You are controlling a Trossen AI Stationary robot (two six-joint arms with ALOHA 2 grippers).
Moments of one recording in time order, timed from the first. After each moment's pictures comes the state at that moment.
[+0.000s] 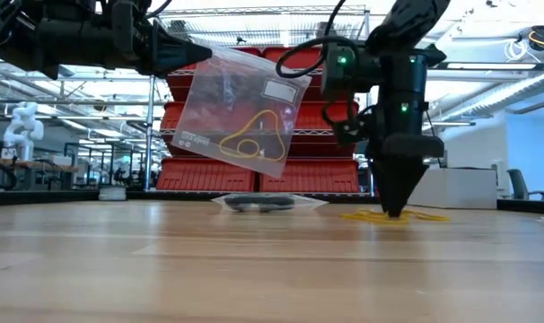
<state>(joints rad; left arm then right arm) 0.01 1.04 0.26 0.84 -0.11 0.24 -0.02 1.78 1.03 -0.69 0.07 0.18</state>
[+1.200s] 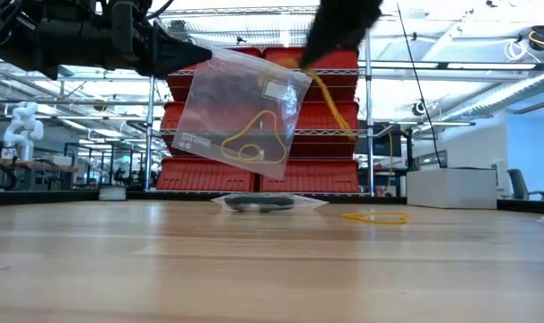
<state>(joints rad) 0.01 1.04 0.26 0.84 -0.11 0.23 0.25 1.64 1.37 -0.59 0.33 0.16</state>
